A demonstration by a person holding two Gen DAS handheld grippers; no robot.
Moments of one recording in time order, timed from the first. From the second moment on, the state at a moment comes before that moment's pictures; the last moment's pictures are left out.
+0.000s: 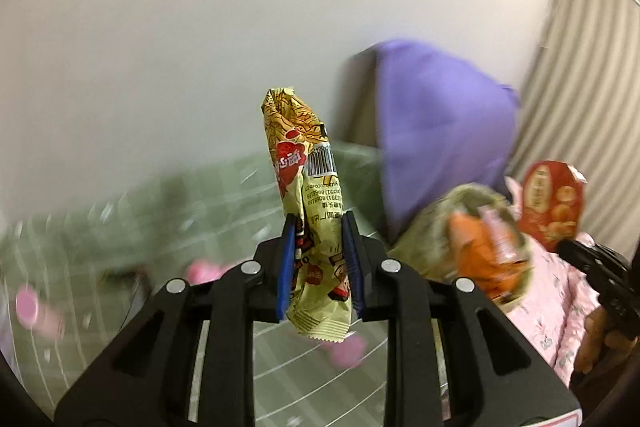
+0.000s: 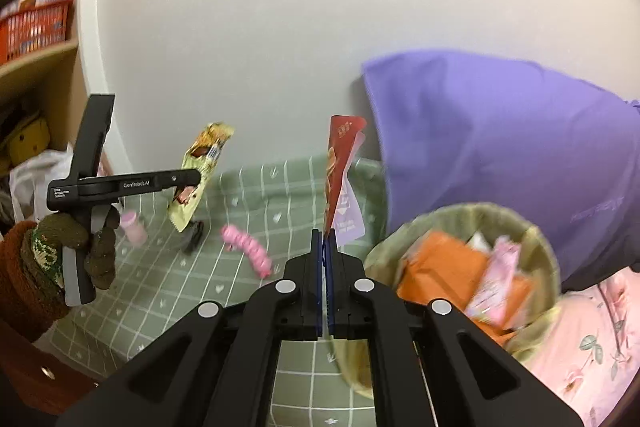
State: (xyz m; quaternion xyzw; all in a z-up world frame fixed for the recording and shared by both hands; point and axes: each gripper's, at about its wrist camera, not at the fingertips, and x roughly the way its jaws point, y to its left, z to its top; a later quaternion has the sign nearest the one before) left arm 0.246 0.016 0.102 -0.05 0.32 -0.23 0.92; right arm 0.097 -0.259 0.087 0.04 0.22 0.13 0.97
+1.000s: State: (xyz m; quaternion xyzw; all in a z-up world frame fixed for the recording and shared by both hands) left arm 0.276 -0.278 -0.004 0.14 0.47 -0.43 0.76; right arm 0.204 -0.384 -0.018 0.07 0.43 0.04 0.90
